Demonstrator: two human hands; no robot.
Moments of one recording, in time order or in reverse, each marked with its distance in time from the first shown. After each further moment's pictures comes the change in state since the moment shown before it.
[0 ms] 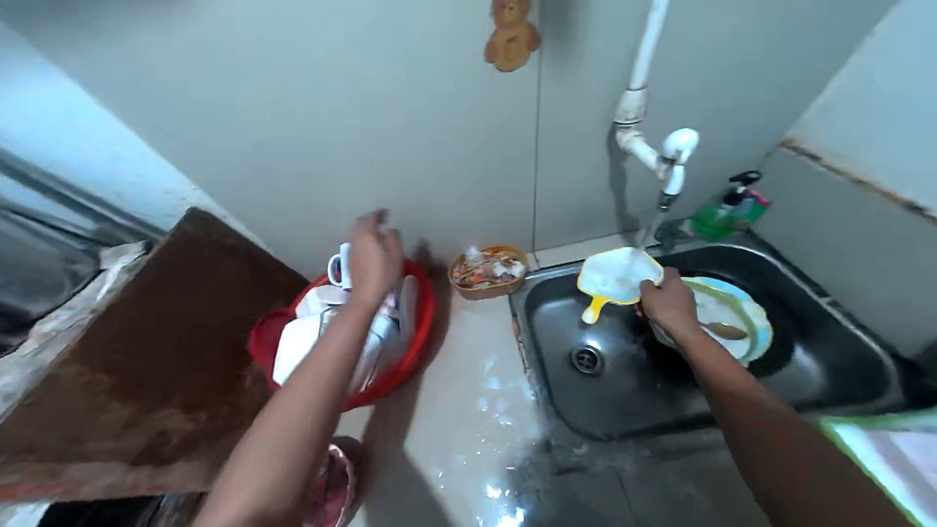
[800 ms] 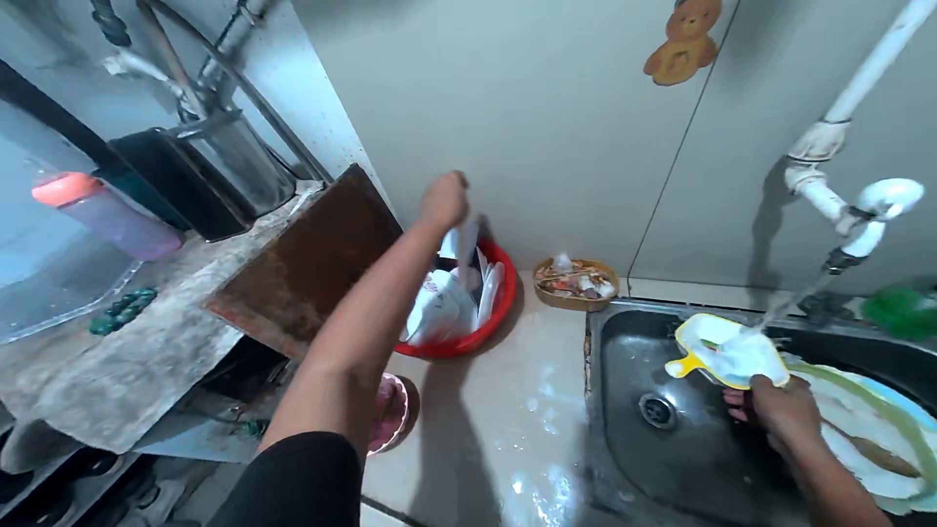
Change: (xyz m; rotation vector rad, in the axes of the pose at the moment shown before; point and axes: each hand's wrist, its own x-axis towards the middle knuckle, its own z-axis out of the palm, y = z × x) left_hand 0.039 -0.020 -0.073 0.251 -0.119 -0.176; right_hand -0.004 0.045 0.033 0.309 -0.150 0.148
